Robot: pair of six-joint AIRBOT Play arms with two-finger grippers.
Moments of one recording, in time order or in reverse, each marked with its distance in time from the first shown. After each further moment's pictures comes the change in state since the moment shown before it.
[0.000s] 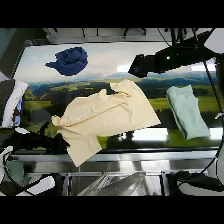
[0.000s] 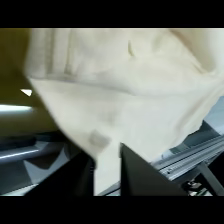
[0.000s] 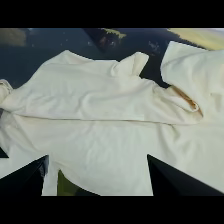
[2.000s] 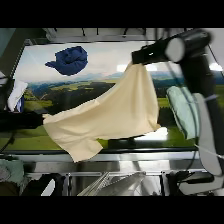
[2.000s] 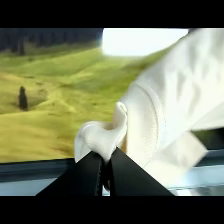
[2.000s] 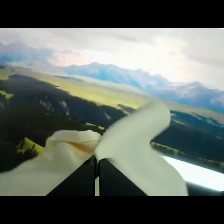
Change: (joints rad) left arm -0.376 0.513 0.549 0.428 -0.191 -0.288; right arm 0.122 -0.206 0.023 -0.513 -0.315 0.144
